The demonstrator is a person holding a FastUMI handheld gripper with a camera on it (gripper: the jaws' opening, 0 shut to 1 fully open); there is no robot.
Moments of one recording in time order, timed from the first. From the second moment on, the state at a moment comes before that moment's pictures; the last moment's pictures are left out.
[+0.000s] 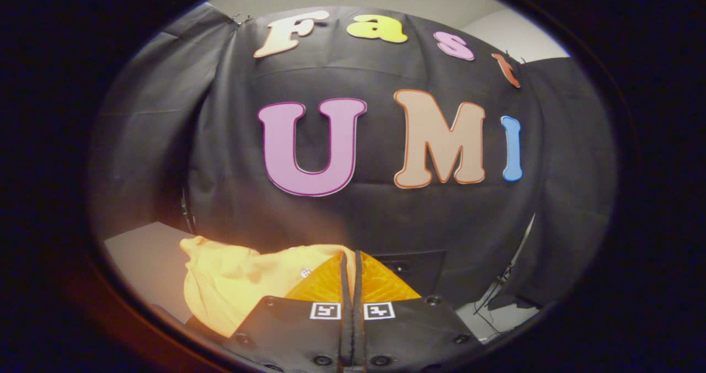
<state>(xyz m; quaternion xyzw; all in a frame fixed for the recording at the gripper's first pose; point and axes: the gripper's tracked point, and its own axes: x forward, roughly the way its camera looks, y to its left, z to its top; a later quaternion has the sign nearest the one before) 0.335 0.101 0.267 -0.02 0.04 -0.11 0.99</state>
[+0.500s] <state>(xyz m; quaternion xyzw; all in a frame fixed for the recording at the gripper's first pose) 0.332 0.085 0.259 0.01 0.03 -0.13 0.99</state>
